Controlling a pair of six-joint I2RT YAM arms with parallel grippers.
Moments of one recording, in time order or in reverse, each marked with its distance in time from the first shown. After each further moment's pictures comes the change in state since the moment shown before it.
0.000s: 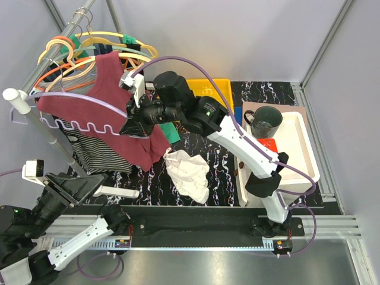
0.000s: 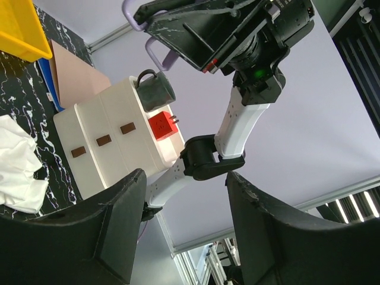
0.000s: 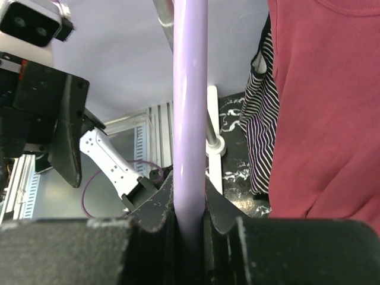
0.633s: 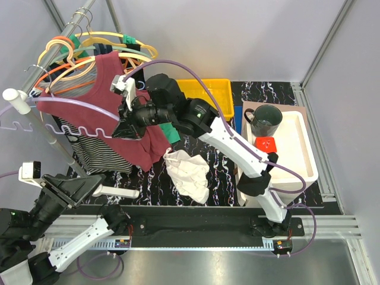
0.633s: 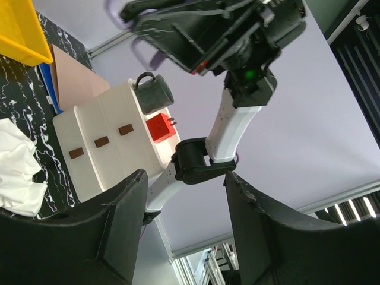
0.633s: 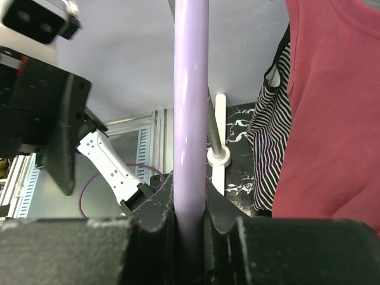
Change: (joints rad) left arm 0.027 0.000 0.011 -0.005 0.005 -0.008; right arm 0.014 0.102 0.125 -0.001 -0.047 -0.036
